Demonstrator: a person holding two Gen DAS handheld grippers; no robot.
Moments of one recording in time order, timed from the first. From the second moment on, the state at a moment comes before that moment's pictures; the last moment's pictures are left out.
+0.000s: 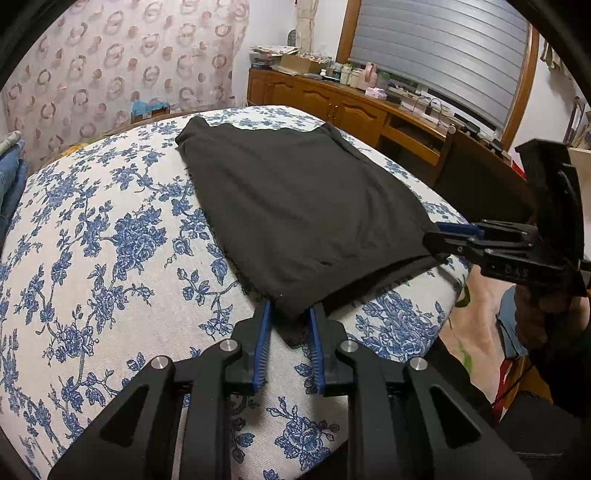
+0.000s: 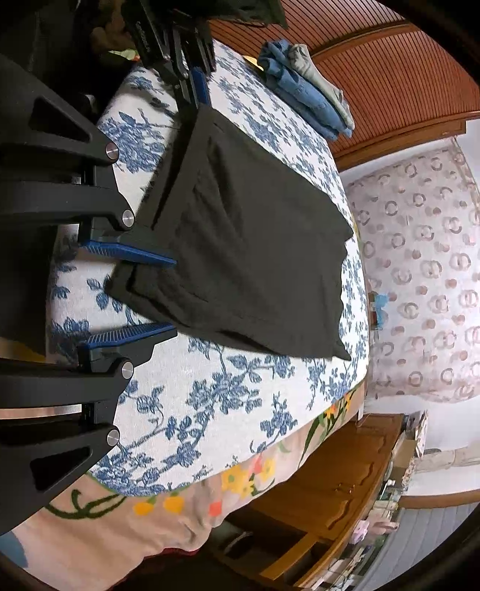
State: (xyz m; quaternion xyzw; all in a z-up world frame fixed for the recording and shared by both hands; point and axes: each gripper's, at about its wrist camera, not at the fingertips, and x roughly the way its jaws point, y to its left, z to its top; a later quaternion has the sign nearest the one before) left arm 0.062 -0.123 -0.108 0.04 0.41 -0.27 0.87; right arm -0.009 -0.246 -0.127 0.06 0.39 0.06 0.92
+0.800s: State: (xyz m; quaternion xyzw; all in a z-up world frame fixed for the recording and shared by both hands) left arm 0.055 -0.123 -0.073 0.04 0.36 -0.29 0.89; right arm -0.016 -0.245 -0.113 0.08 0.35 0.12 0.93
